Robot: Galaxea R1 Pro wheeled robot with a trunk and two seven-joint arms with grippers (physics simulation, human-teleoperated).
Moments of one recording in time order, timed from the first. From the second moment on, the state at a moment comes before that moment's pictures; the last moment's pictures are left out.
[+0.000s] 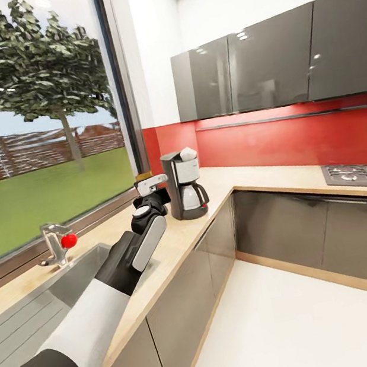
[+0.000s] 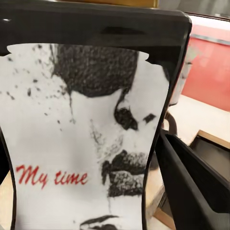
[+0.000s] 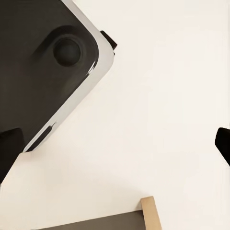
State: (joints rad) left arm -1.01 -0.07 -0.55 -1.10 0.66 0.34 0.70; right arm -0.06 -0.25 -0.38 0.04 1.09 -0.27 0.22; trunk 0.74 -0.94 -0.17
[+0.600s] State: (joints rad) left arm -1.01 -0.07 -0.55 -1.07 0.66 0.34 0.69; right arm -0.06 -0.25 -0.38 0.04 1.09 -0.28 0.22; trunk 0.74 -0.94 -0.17
